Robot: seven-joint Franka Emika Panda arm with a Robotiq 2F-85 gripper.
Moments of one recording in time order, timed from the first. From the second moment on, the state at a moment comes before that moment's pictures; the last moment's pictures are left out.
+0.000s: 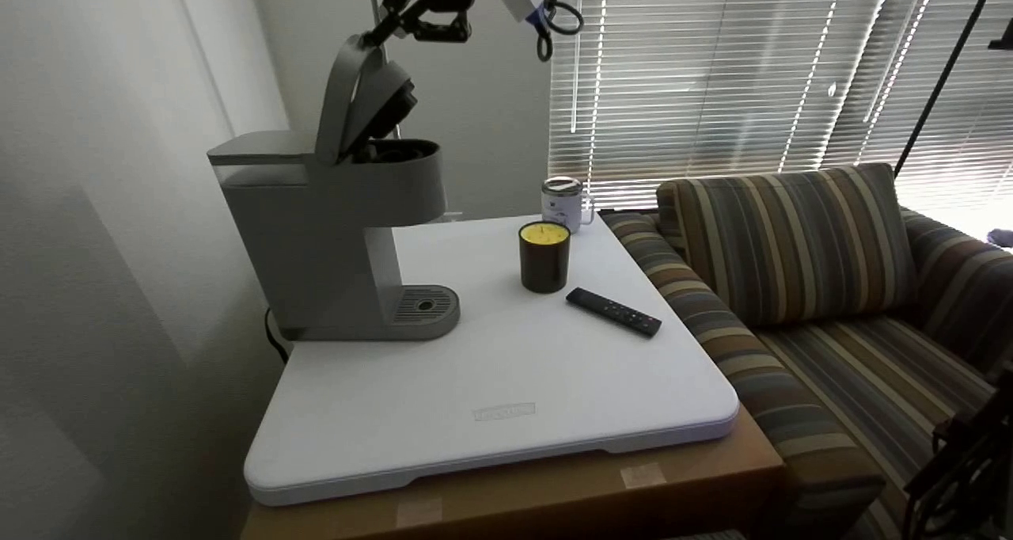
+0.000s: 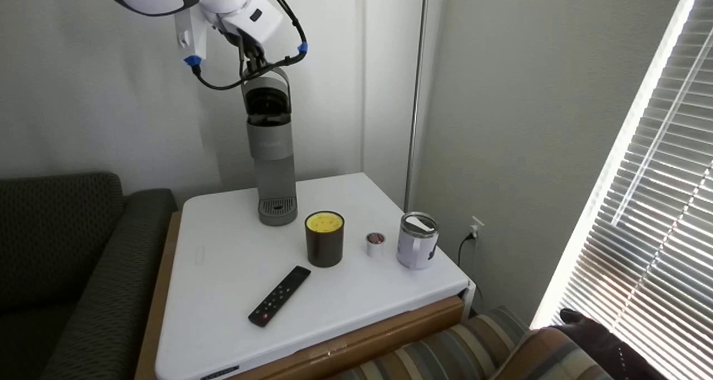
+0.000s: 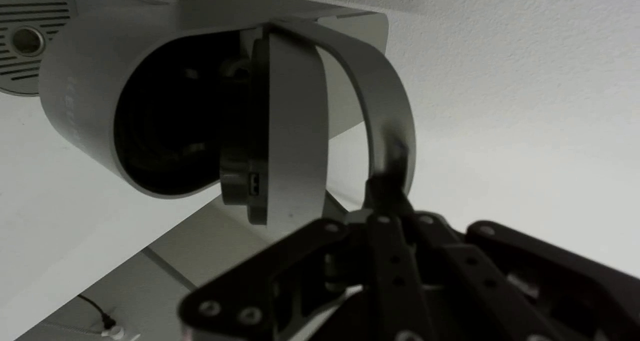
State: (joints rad) arm 0.20 0.48 0.11 -1.64 1.11 2.91 0.01
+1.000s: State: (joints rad) arm 0.21 0.49 0.08 -1.63 0.77 2.92 0.30
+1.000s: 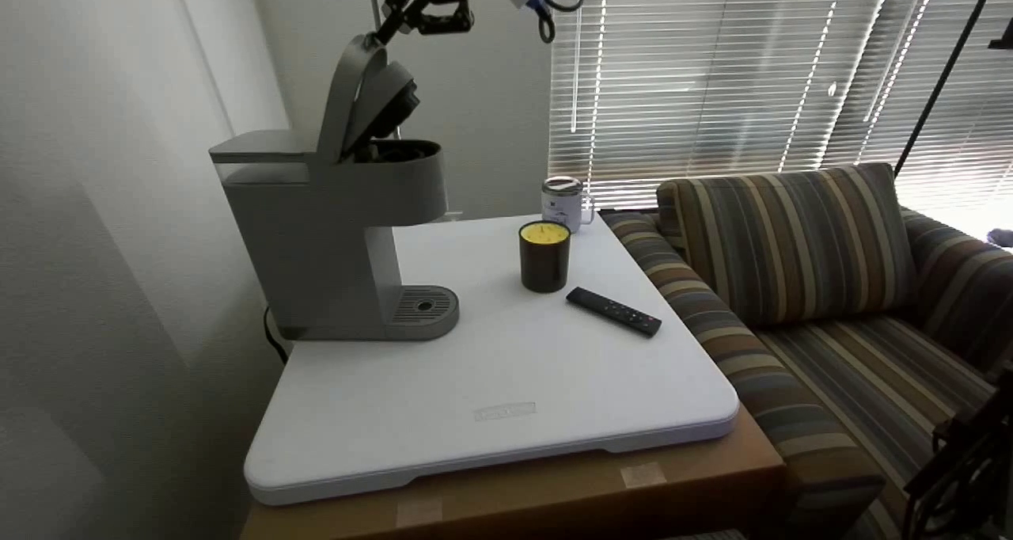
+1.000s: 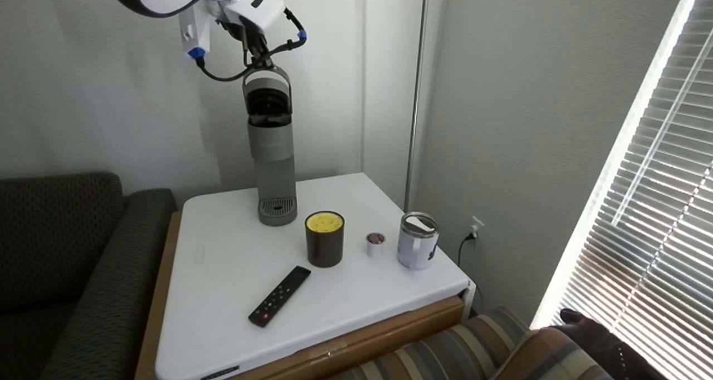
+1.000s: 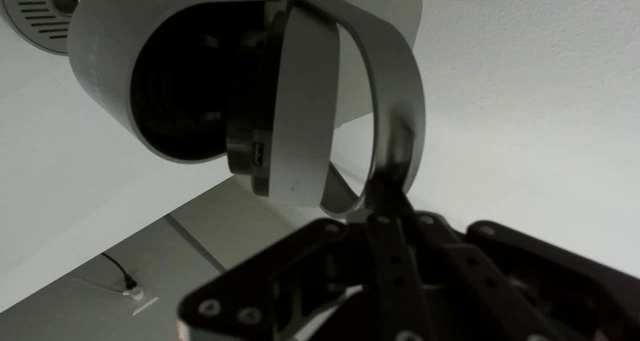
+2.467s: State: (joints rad) arm 0.16 0.38 0.04 -1.78 0.38 2.85 0.41
